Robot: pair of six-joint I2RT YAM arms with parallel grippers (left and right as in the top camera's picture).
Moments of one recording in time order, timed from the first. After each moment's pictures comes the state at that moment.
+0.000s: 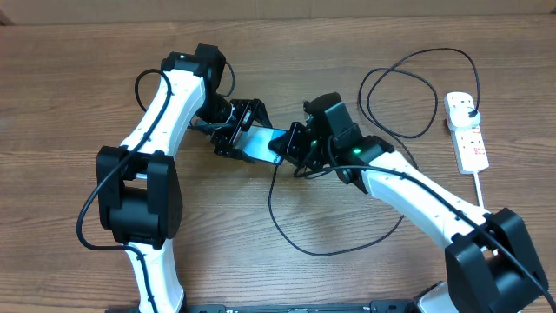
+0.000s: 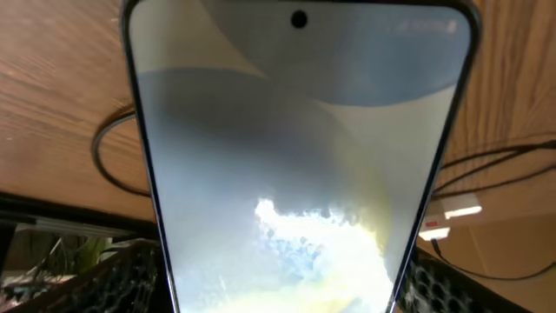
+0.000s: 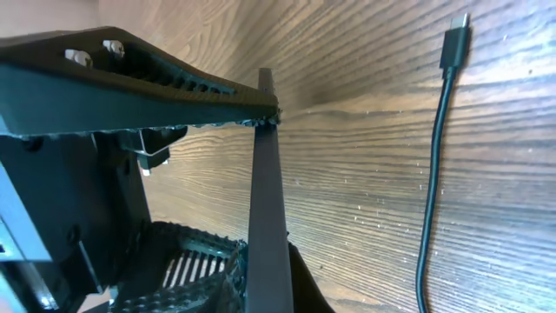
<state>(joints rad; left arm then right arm) -0.20 2.10 1.74 -1.28 0.68 -1.28 0.54 1.66 1.07 -0.22 -0.44 1.03</state>
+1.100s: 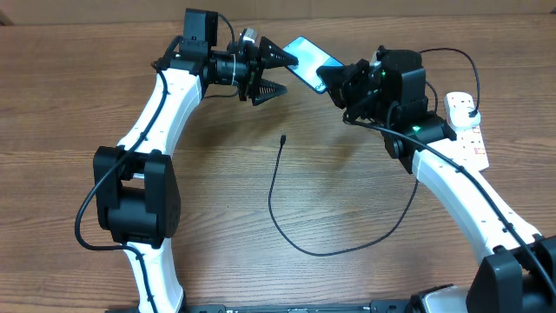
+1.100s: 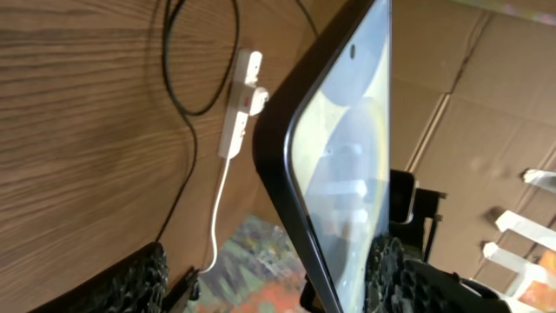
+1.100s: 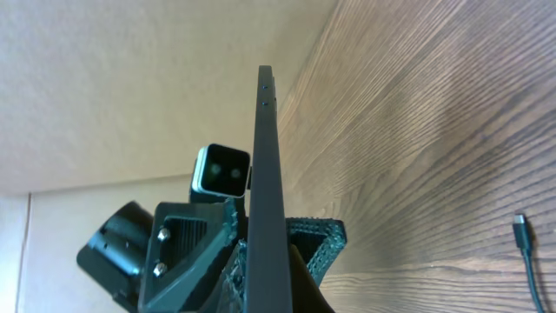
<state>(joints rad) -0.18 2.10 1.75 -0.50 1.17 -1.00 0.28 1.56 1.14 -0.02 -0.41 1.34</state>
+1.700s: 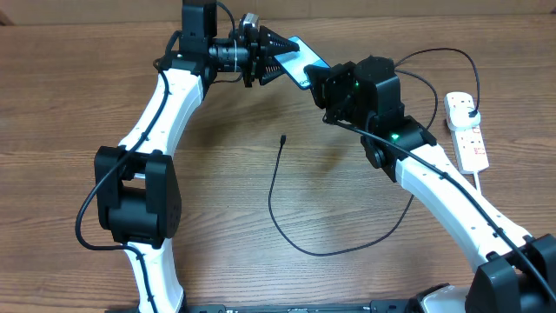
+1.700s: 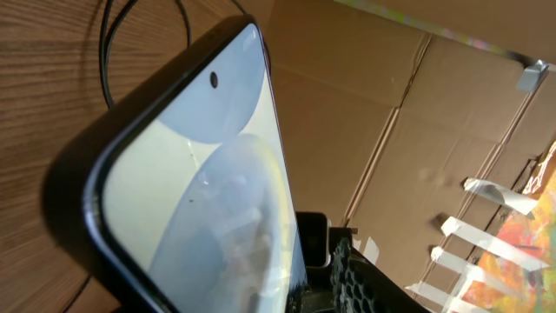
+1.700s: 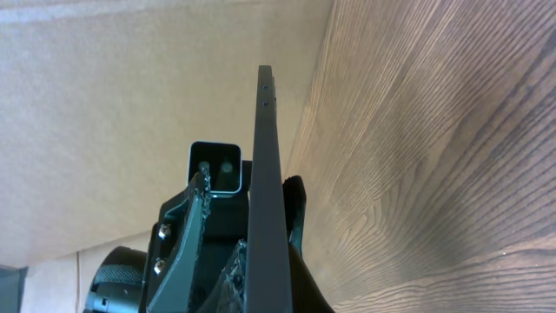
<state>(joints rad) -0.18 2.10 1.75 -0.23 1.18 -1.29 0.40 1.56 1.14 0.02 -0.20 1.62</state>
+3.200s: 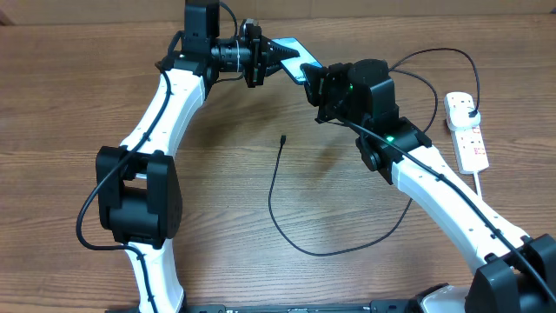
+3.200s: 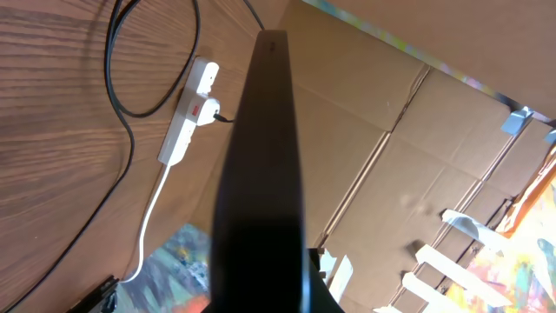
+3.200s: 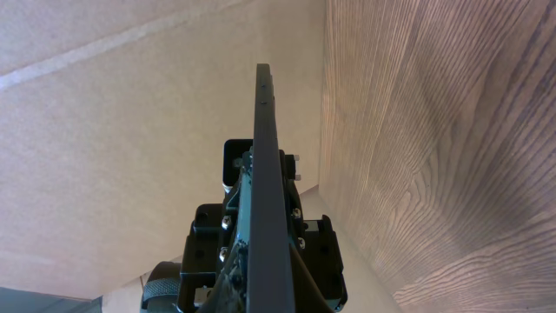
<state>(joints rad) -0.19 2.10 1.75 -0.23 1.14 -1.43 0.43 1.56 1.15 0.04 -0.17 1.87</state>
